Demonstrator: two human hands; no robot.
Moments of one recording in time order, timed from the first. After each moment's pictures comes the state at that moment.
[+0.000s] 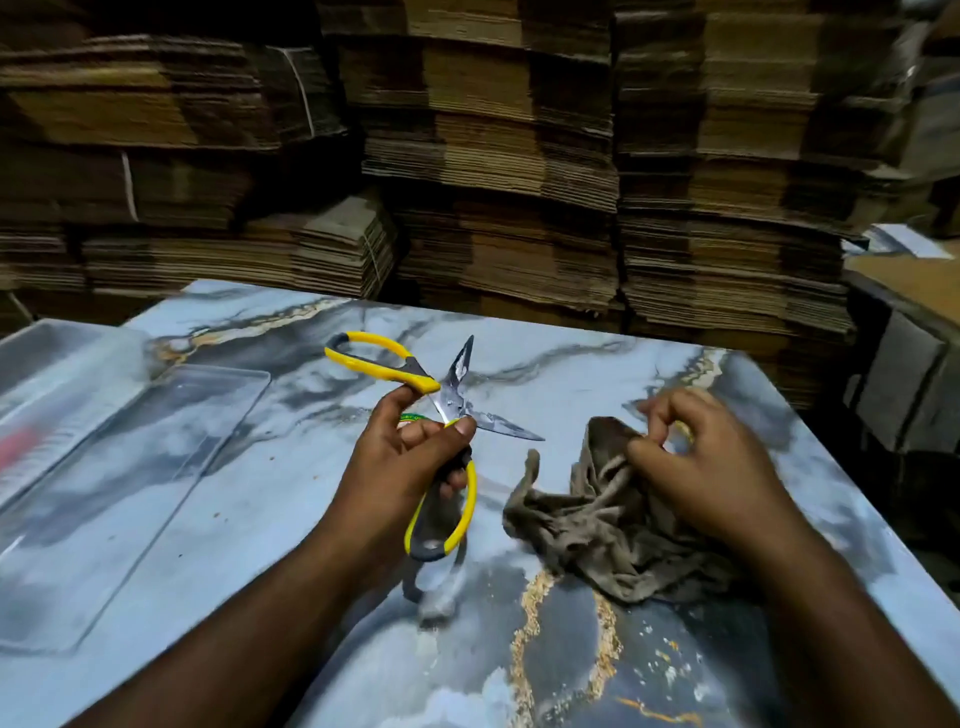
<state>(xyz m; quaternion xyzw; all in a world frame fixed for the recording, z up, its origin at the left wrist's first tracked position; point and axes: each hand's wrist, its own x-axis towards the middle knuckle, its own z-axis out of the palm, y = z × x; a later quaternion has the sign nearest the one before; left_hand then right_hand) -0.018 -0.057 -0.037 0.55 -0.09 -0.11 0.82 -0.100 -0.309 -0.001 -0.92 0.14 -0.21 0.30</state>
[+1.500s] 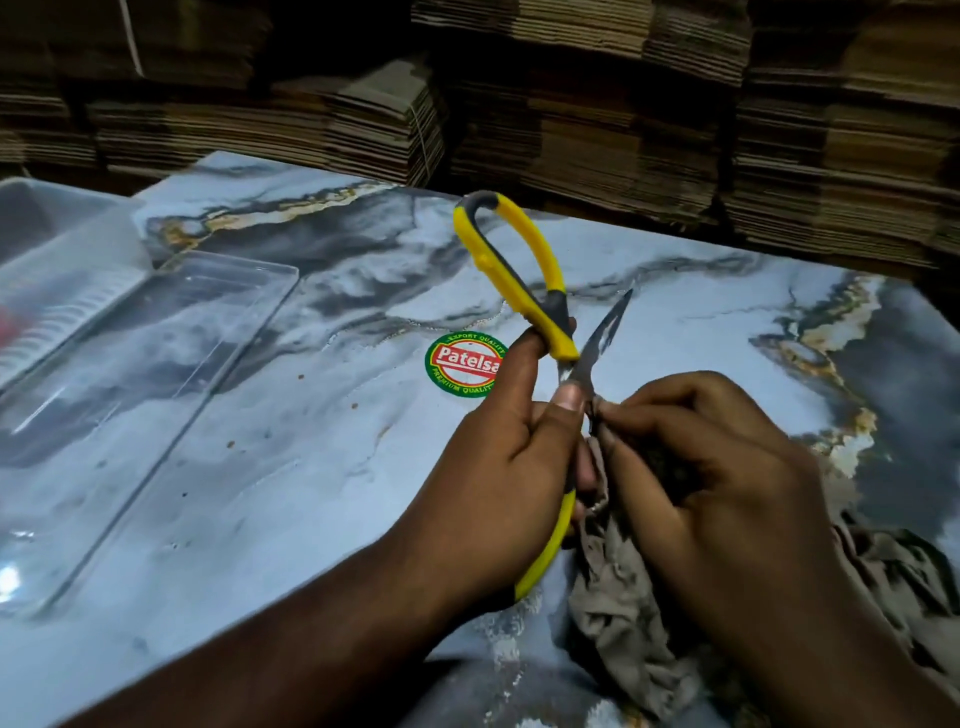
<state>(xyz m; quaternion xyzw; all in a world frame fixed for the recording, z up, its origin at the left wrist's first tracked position) -0.032 -0.061 -0.061 0.68 -0.20 -0.14 0.70 -0.087 -0.214 -0.060 -0.91 -0.04 -0.31 0.25</state>
